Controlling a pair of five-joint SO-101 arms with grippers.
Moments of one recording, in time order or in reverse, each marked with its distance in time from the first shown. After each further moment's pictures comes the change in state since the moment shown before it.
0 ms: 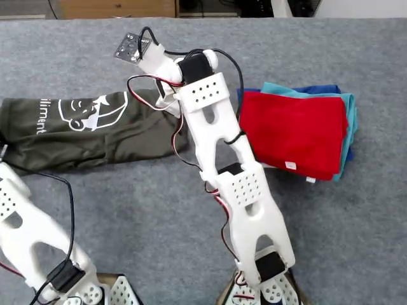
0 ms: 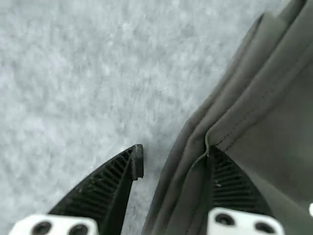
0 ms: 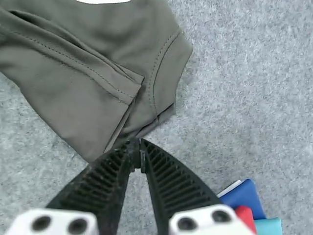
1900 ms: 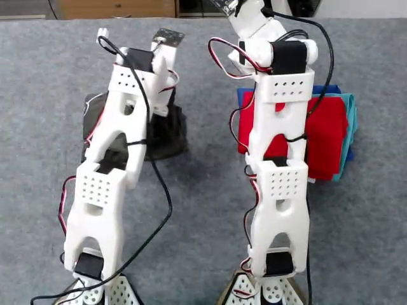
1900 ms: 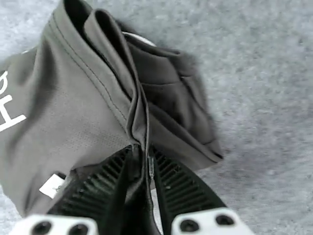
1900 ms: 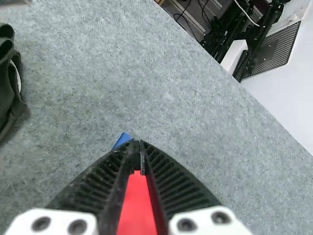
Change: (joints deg) left arm 60.7 -27.8 17.8 17.2 8.0; right arm 21.0 -5.0 -16.4 0.0 -0.5
